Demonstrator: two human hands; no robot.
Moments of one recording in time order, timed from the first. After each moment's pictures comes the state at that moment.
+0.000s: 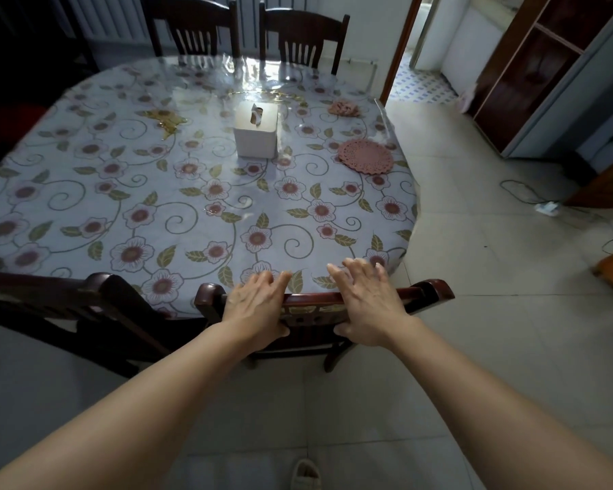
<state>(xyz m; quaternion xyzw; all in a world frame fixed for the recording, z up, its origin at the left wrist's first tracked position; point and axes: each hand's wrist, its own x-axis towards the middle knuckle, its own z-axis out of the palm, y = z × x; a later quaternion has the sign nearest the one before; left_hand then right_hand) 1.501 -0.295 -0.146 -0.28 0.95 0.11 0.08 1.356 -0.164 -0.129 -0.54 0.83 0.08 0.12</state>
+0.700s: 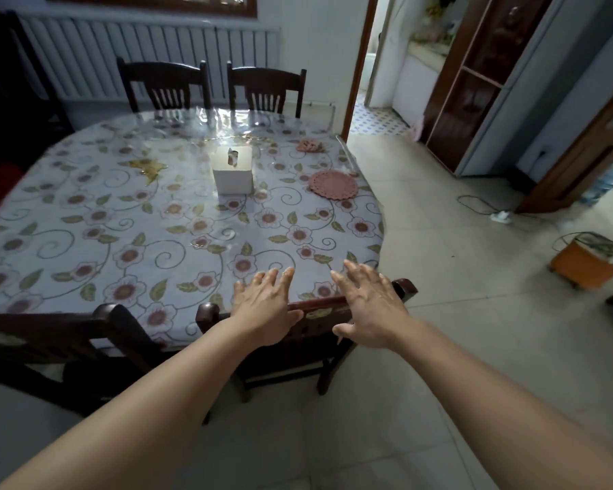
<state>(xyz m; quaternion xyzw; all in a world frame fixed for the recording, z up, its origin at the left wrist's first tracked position) 1.502 -0.274 -0.090 -0.27 0.94 0.18 0.07 1.385 -0.127 -0.076 -0.46 0.88 0.02 0.14</state>
